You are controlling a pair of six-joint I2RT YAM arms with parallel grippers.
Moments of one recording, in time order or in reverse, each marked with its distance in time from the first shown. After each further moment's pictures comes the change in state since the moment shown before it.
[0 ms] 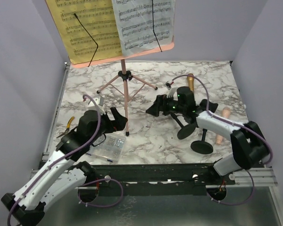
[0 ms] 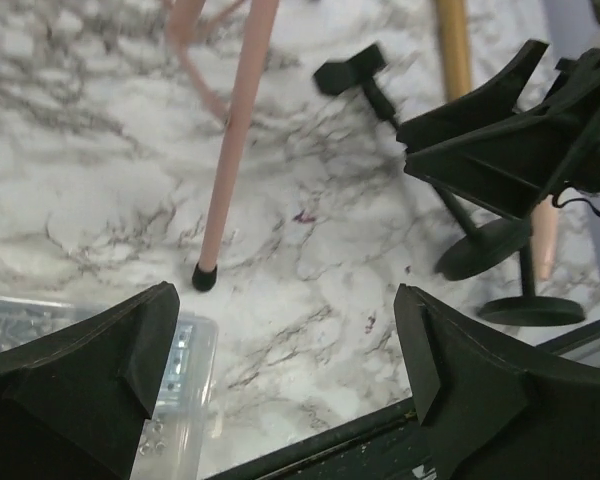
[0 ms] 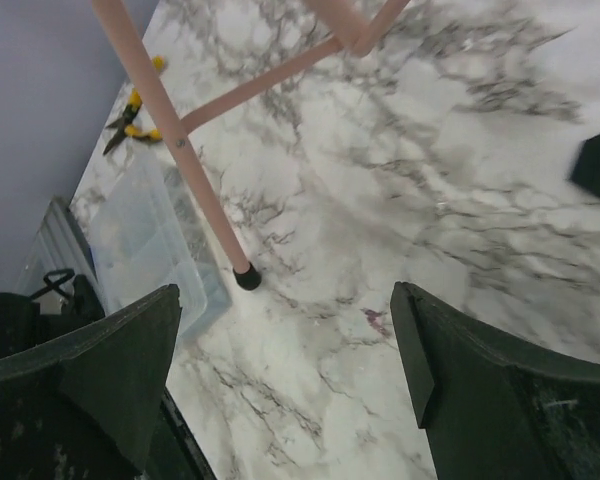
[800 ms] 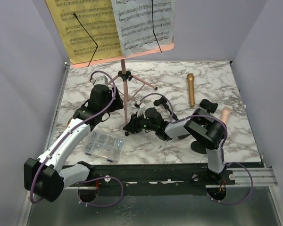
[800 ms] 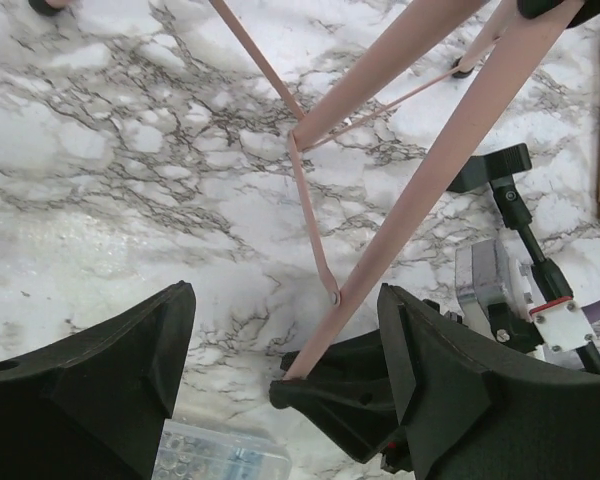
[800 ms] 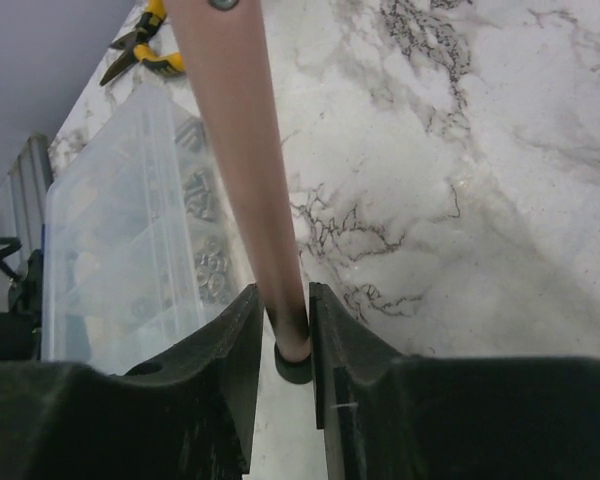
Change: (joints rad) left arm 0.228 0.508 0.124 0.130 0.000 0.083; right arm 0.404 0.571 0.041 0.615 0.136 0.093
